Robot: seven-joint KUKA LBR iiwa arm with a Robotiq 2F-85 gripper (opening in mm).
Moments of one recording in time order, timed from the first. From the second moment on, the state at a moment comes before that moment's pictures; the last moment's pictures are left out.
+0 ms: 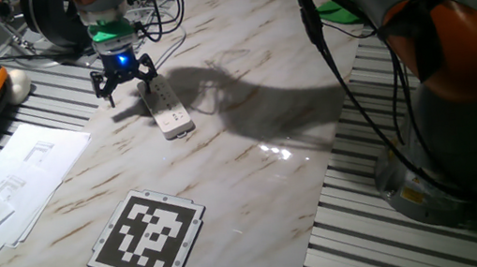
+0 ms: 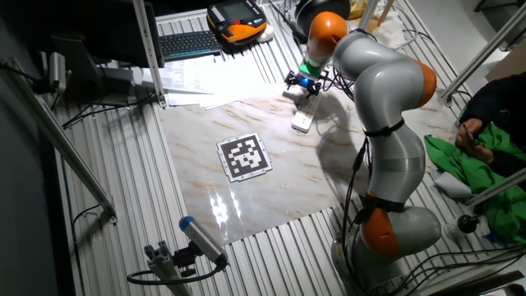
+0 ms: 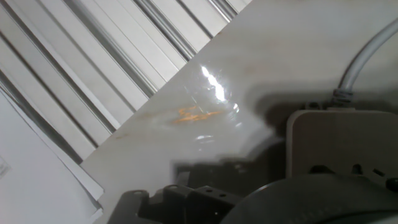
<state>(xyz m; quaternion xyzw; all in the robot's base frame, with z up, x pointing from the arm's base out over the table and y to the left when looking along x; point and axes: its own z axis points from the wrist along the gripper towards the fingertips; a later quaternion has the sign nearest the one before) 0.695 -0.030 0.045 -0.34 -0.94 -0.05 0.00</state>
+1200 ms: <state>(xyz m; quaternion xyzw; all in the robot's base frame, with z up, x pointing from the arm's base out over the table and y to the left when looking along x) 0.674 -0.009 0.050 -0.36 -0.93 -0.05 -0.01</state>
